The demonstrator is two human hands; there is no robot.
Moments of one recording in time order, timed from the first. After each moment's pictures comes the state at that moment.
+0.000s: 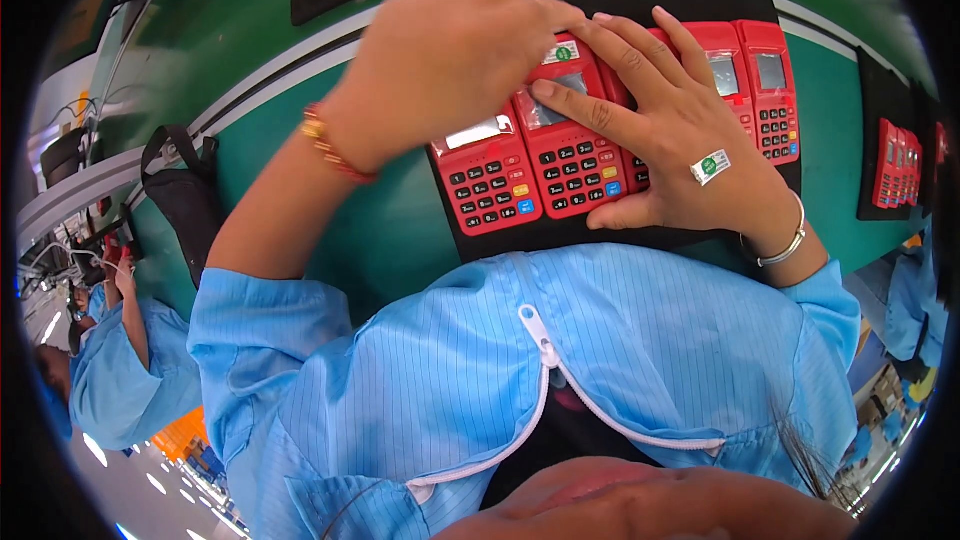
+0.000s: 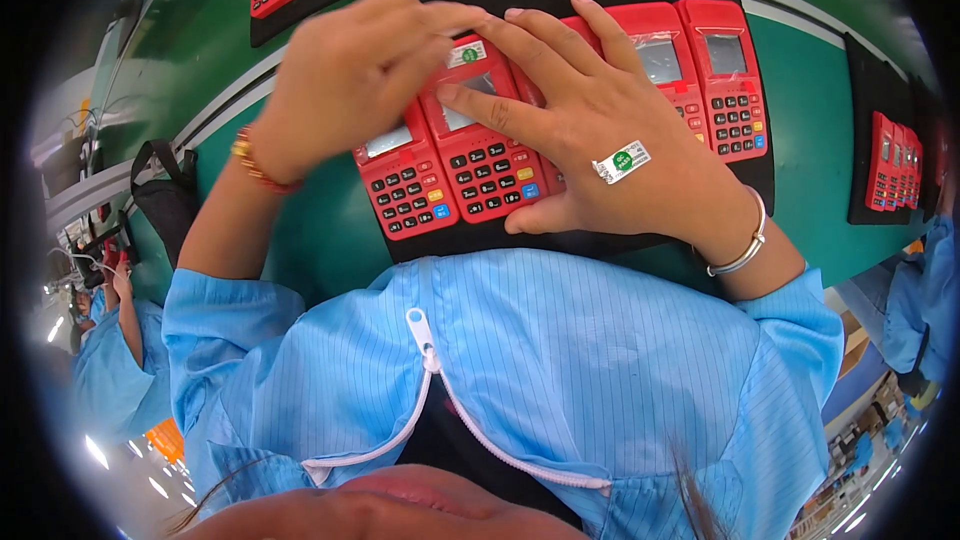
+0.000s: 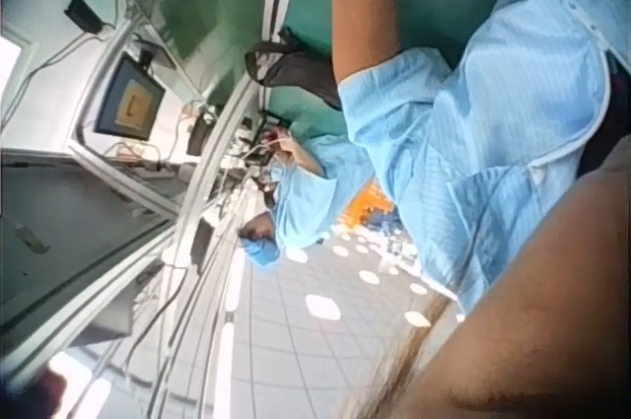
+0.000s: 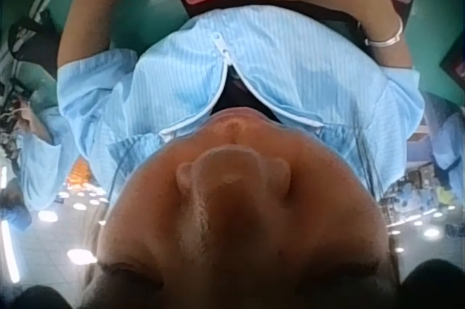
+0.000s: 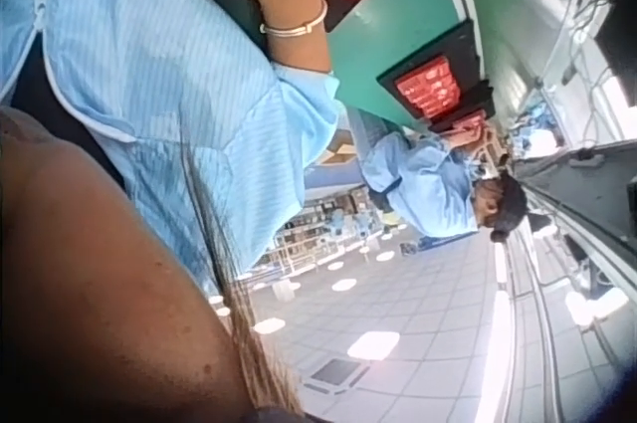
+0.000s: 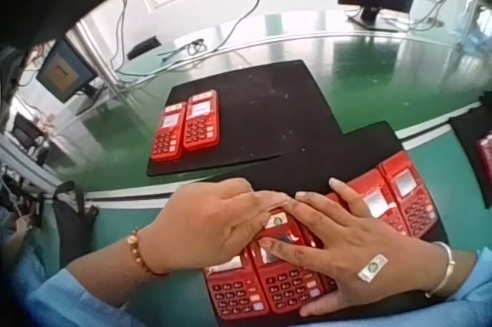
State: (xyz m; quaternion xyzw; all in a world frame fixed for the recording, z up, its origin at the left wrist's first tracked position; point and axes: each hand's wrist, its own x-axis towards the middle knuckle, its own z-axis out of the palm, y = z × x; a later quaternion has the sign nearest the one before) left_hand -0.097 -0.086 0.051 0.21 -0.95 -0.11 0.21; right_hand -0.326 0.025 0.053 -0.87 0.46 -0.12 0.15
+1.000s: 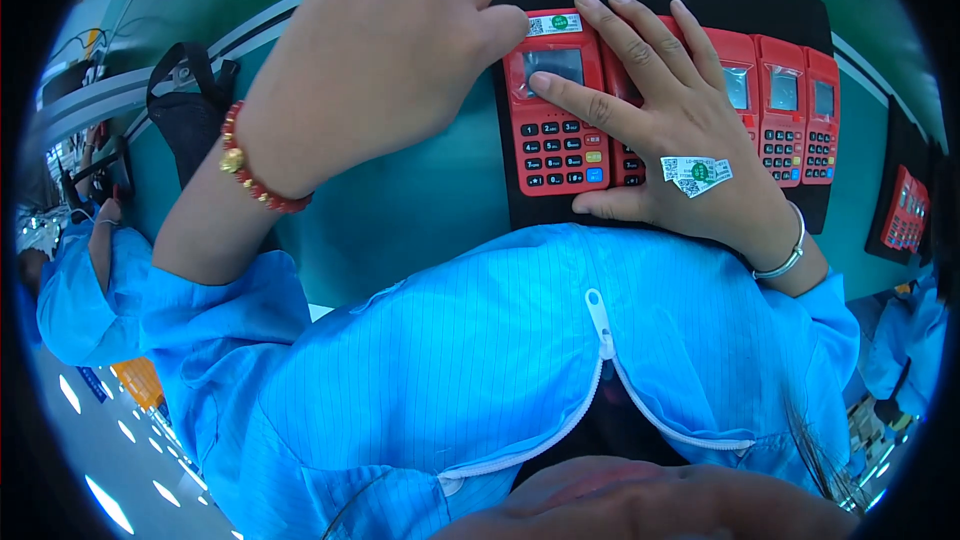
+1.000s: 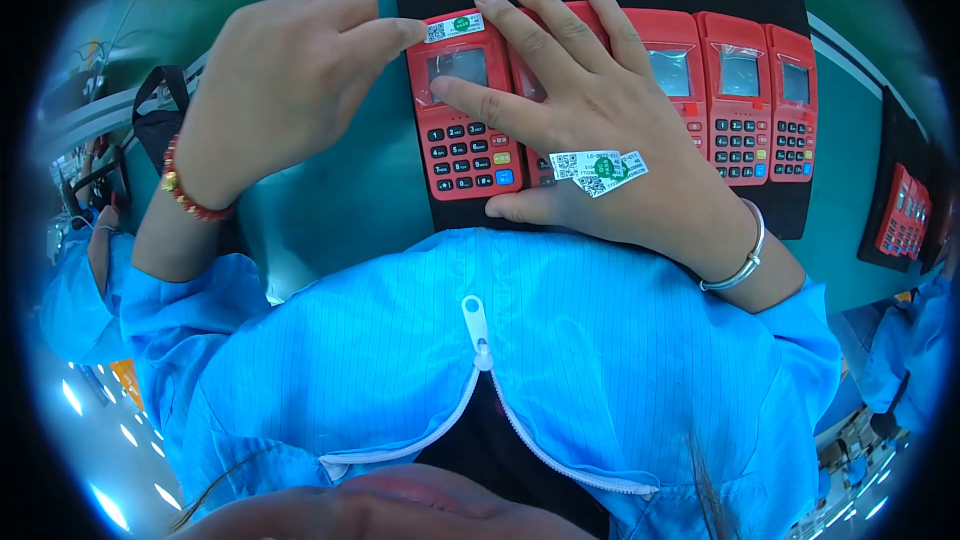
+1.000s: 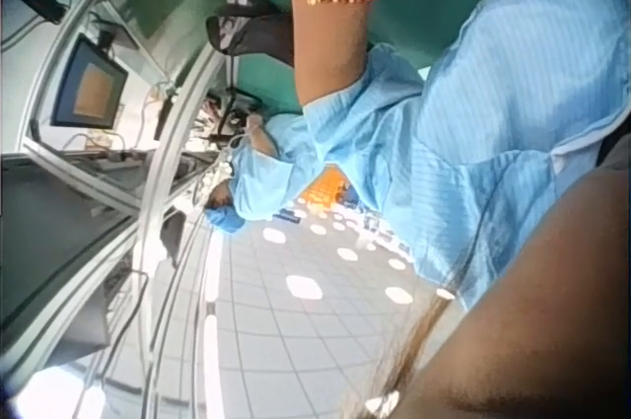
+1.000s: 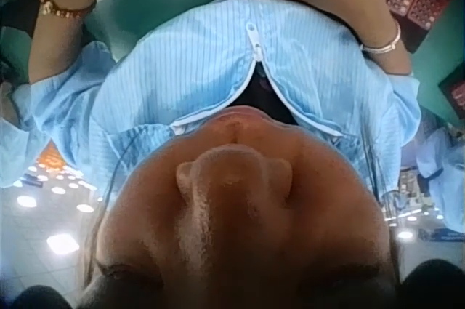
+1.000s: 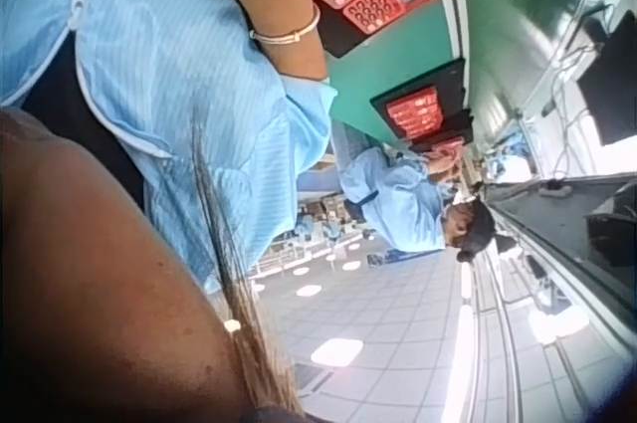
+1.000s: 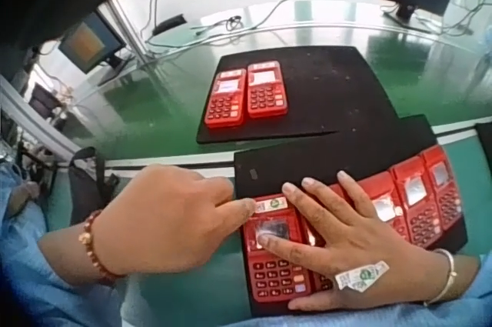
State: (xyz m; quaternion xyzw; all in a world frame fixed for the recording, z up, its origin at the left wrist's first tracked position) left_hand -0.033 -0.062 0.101 0.21 -0.98 0.05 0.00; right_hand -0.284 0.028 0.048 -0.88 0.44 -0.12 0.12
